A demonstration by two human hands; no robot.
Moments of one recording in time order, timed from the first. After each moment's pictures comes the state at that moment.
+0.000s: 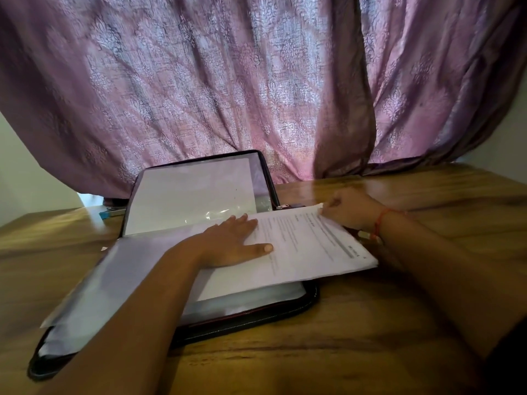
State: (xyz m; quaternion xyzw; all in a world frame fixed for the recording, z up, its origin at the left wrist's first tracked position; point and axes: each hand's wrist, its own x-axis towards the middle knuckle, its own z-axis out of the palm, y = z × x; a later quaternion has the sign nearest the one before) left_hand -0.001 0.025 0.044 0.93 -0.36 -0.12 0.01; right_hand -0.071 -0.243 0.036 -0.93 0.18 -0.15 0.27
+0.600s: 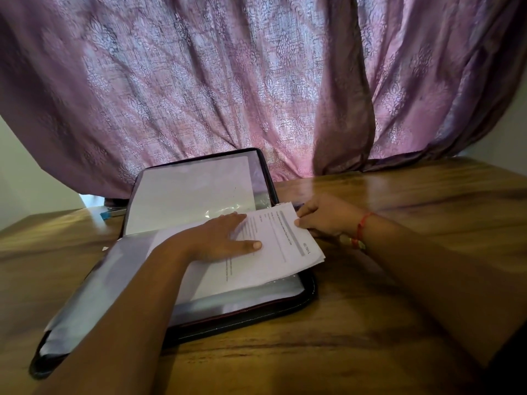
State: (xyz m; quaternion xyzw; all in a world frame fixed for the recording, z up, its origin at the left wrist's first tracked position) left_hand 0.006 0.032 0.049 0.92 -0.35 -0.13 0.10; right_hand -0.073 -0.196 0.035 -0.86 0.12 -0.08 0.48
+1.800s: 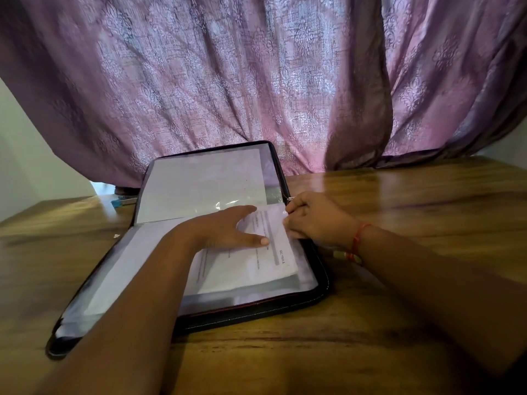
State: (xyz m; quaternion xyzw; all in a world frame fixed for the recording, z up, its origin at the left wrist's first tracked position) left_hand 0.024 0.037 0.045 0.93 -0.31 -0.15 0.13; right_hand -0.057 -0.162 0.013 -0.80 0.07 -0.12 0.58
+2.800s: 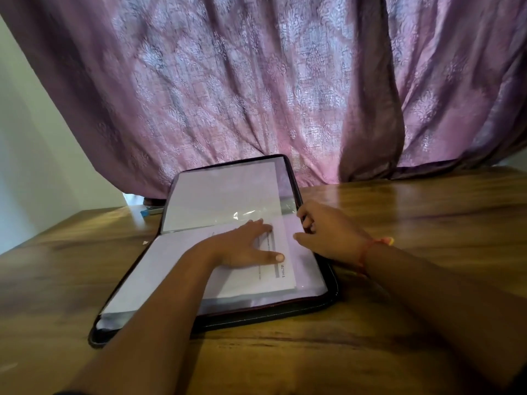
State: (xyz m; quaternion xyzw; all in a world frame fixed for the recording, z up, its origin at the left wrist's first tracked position) left_hand 0.006 0.046 0.037 0.93 -0.33 -0.13 0.10; right_hand -0.087 -0.158 0.027 -0.94 0.00 -0.18 0.30
